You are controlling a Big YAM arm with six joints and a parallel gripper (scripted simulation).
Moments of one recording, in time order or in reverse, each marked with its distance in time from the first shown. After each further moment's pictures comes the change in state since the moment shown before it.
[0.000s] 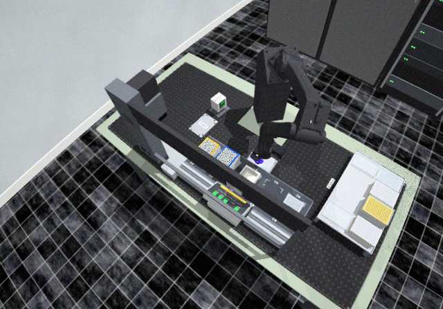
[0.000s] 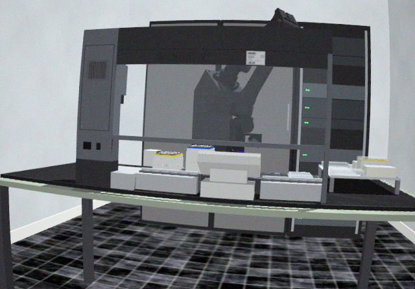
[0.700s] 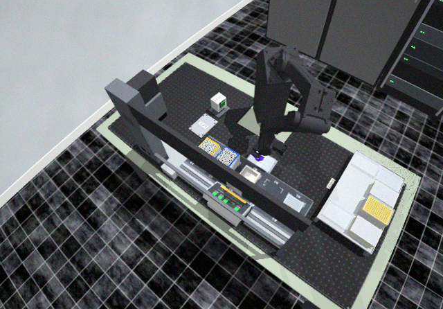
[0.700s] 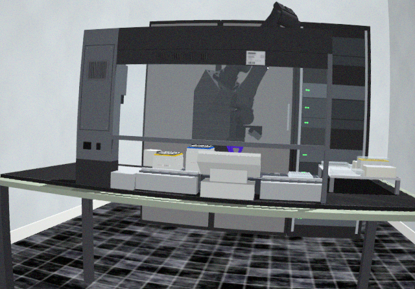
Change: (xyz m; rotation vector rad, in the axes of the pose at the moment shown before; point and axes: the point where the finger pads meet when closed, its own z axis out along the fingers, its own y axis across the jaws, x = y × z) arm 0.000 0.000 -0.032 0.002 0.000 0.000
